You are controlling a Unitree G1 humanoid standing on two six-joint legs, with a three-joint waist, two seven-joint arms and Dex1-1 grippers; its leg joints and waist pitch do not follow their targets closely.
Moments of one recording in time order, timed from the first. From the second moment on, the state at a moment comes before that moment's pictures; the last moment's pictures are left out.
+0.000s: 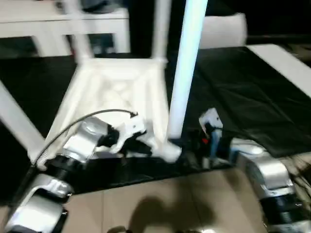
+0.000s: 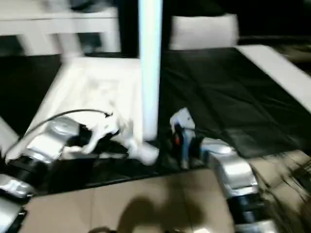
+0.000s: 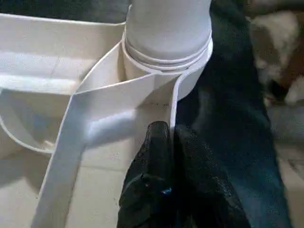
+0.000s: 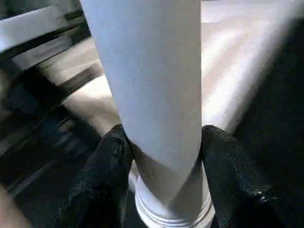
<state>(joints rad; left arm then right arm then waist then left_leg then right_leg) -0.63 0.31 -0.29 0.51 0.06 0.38 -1.07 -0.34 -0.16 0.05 0.08 0.23 0.55 0.62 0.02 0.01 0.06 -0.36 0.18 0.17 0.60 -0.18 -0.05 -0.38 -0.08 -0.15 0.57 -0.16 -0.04</state>
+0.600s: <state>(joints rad) -0.66 0.25 -0.27 0.51 0.07 0.37 -0.92 -0.41 -0.11 0.05 0.16 0.17 0.45 0.47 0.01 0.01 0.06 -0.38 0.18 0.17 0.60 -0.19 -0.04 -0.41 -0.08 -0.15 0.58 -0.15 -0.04</state>
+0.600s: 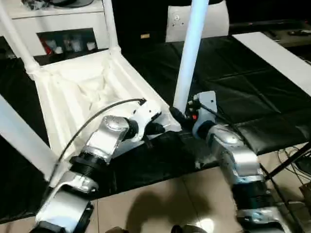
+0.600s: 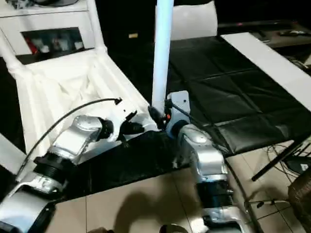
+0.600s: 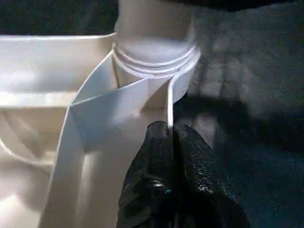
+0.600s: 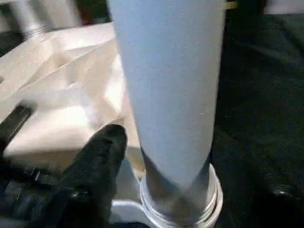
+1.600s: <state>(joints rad) -0.62 0.48 -0.42 0.49 0.00 0.06 -1.53 -0.40 -0.47 0.28 0.14 0.30 0.35 1.33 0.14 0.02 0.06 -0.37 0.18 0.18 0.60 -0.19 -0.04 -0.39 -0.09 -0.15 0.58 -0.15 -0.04</state>
